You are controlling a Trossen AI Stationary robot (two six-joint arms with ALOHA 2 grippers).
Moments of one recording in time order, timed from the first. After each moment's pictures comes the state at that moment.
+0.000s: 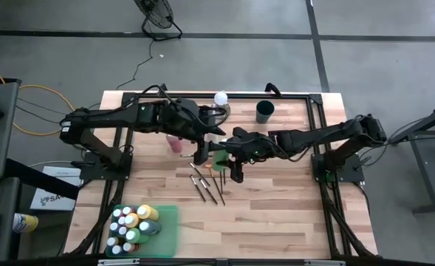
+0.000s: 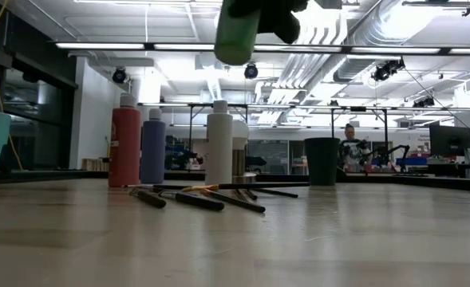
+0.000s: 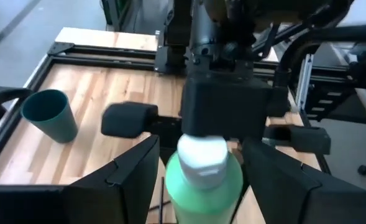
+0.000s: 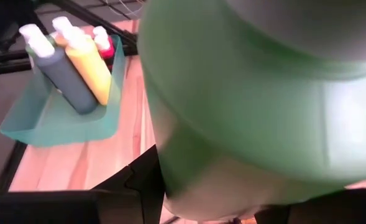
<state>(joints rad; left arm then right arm) 0.00 1.49 1.66 -0.64 0.03 -0.09 0.11 1.53 1.23 -0.21 0.10 0.21</state>
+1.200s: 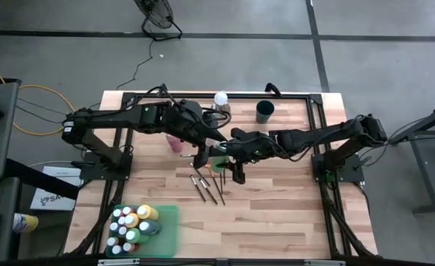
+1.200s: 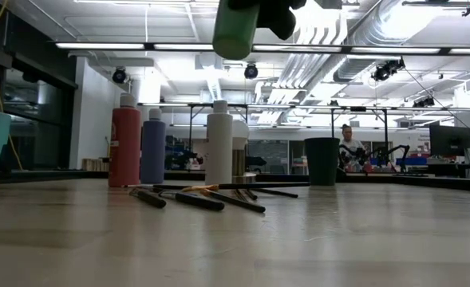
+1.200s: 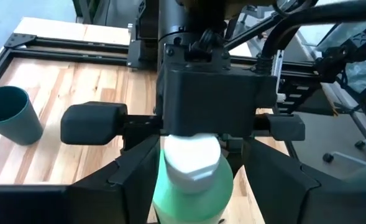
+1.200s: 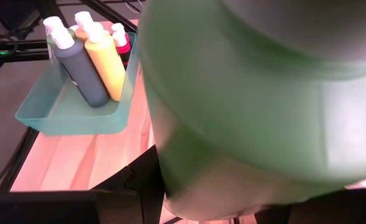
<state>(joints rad) 0.00 1.51 1.66 -0.63 0.14 -0.11 0.11 1.53 1.23 -0.20 0.05 0.13</state>
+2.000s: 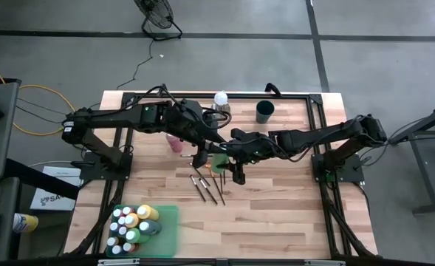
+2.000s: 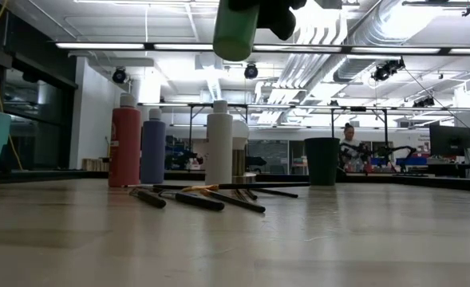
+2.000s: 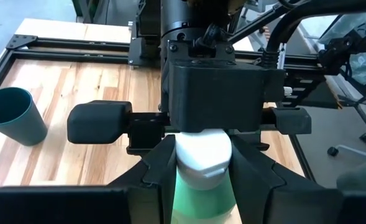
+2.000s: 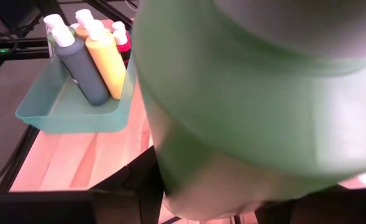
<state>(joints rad) 0.00 1.51 1.66 -0.65 0.15 -0.07 0.11 1.53 1.23 -0.20 0.05 0.13</state>
